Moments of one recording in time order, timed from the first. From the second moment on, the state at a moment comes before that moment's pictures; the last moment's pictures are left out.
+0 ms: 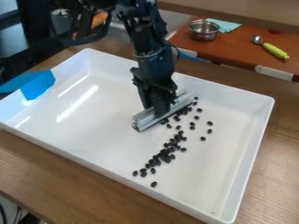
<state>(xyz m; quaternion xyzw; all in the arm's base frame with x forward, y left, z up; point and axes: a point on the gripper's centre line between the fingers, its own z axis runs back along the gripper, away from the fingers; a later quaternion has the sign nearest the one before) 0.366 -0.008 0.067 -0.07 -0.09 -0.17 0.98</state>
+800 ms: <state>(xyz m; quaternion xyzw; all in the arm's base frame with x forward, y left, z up) 0.323 -0.042 0.067 -0.09 -0.10 -0.27 0.95</state>
